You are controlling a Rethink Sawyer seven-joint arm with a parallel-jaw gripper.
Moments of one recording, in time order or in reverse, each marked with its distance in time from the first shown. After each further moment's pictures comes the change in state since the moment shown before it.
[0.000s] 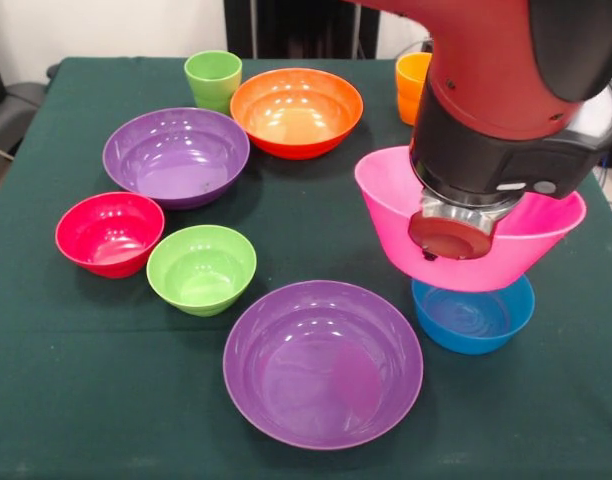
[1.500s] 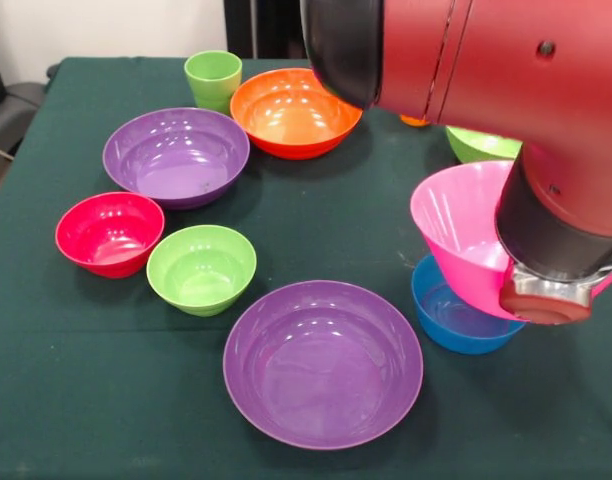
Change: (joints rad) arm -0.146 0.195 -0.548 -0.308 0.553 0.137 0.000
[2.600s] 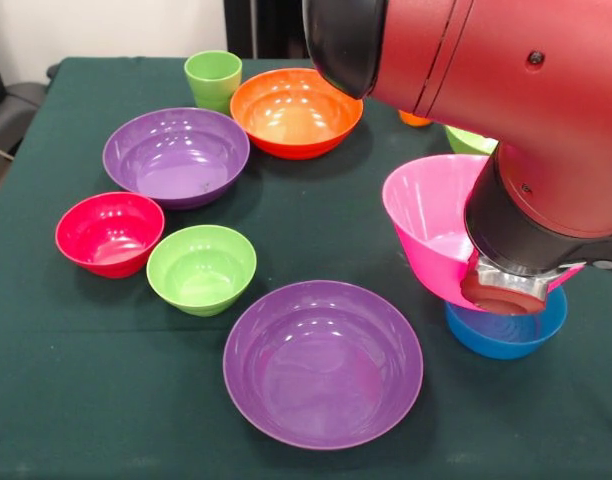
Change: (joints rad) arm 0.038 -0.008 0.032 0.073 -0.119 0.000 0.000
